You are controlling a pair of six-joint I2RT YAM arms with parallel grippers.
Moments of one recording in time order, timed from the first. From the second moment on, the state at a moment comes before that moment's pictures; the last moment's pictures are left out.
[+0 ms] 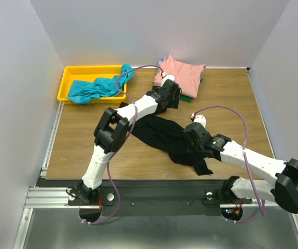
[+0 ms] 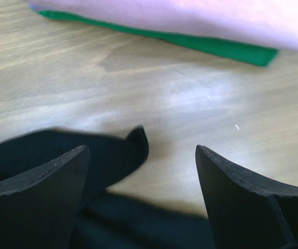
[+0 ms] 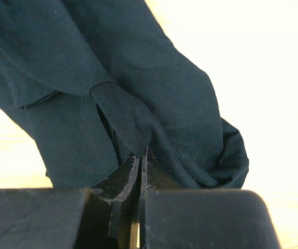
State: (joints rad) left arm -0.73 2.19 1.81 -0.36 -0.32 -0.42; right arm 0.77 1.15 0.69 -0.50 0.39 0.62
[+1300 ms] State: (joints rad) left arm -0.65 1.22 1.36 -0.26 -0.79 -0.50; right arm 0.77 1.03 0.89 -0.67 0.63 0.60
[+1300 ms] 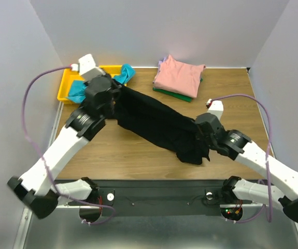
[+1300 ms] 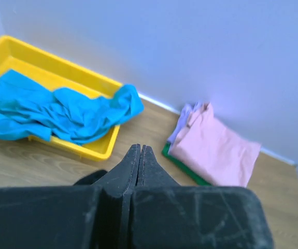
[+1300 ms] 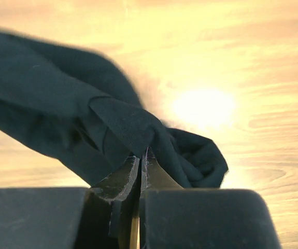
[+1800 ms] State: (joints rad) left arm -0.65 0.74 1.47 -0.29 -0.73 -0.45; right arm 0.77 0.85 1.46 -0.72 0.53 0.42
